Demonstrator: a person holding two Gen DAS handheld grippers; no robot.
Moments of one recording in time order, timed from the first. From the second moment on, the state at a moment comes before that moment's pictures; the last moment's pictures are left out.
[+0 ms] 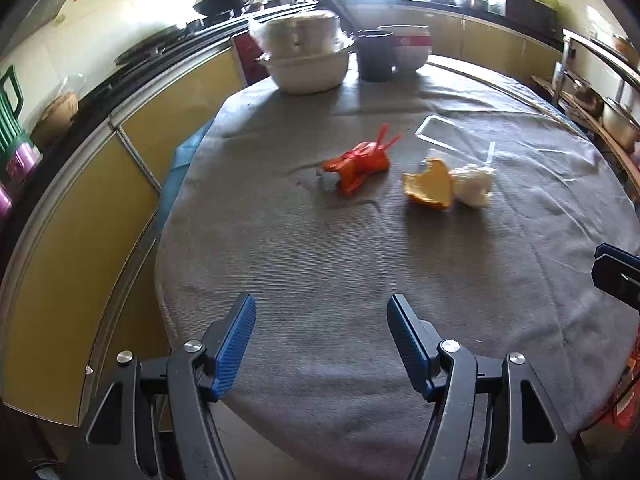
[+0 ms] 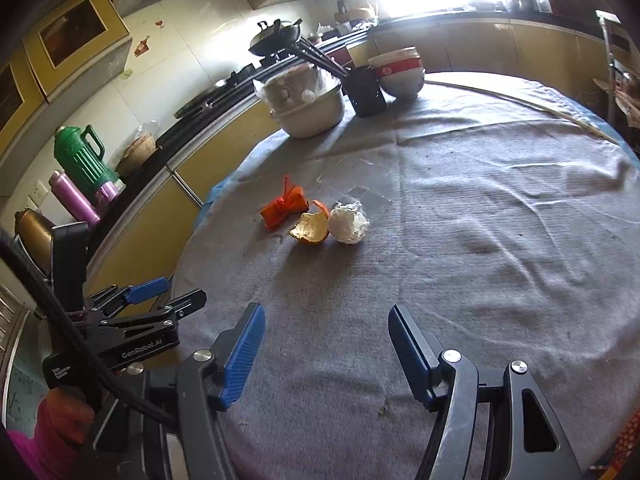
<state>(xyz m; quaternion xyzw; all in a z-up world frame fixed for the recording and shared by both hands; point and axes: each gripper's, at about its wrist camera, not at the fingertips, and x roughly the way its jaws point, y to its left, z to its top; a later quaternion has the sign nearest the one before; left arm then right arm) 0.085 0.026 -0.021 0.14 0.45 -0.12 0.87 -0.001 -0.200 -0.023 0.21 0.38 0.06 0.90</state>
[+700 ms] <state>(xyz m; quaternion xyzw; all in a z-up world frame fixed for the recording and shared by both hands) 0.140 0.034 -0.043 0.12 0.48 -0.11 0.86 0.123 -0.214 -0.076 0.28 0.40 0.04 0.87</state>
